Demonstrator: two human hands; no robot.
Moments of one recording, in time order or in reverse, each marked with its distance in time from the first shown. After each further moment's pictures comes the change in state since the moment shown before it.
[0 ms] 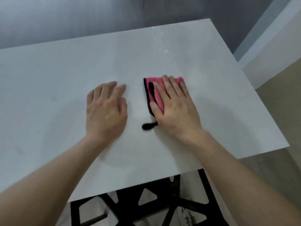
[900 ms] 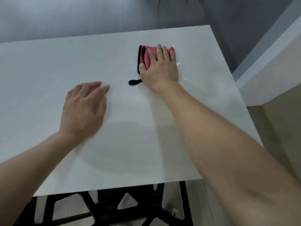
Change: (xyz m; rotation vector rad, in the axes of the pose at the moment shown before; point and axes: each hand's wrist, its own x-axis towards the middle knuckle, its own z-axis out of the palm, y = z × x) left_hand 0.000 0.007 -0.007 0.037 0.021 -0.027; right_hand 0.145 0.038 0.000 -0.013 -0.075 0.089
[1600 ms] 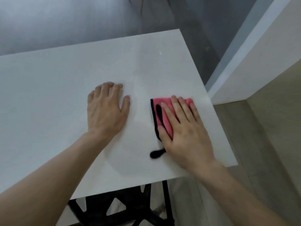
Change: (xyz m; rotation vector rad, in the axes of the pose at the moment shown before) left_hand 0.032 0.130 0.029 0.005 -0.059 -0.048; right_hand -0.211 0.117 -0.010 0.041 0.096 -0.099
